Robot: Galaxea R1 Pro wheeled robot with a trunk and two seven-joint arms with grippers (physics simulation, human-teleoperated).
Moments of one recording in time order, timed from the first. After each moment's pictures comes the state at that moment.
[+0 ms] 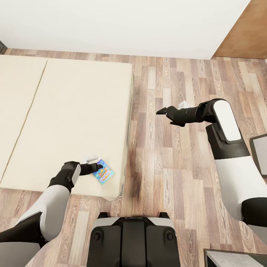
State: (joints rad) left arm -1.02 -0.02 0.45 -0.53 -0.23 0.63 -0.26; right arm -1.24 -0.14 0.17 -1.29 -1.55 1.04 -0.83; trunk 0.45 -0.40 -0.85
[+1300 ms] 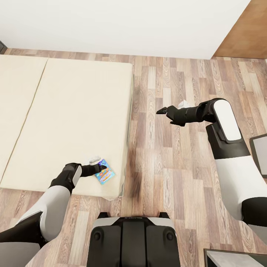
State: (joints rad) left arm -1.02 -0.02 0.44 -0.50 -0.21 0.62 -0.35; right arm -1.24 -0.14 0.17 -1.29 -1.55 1.04 -0.83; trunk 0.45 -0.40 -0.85
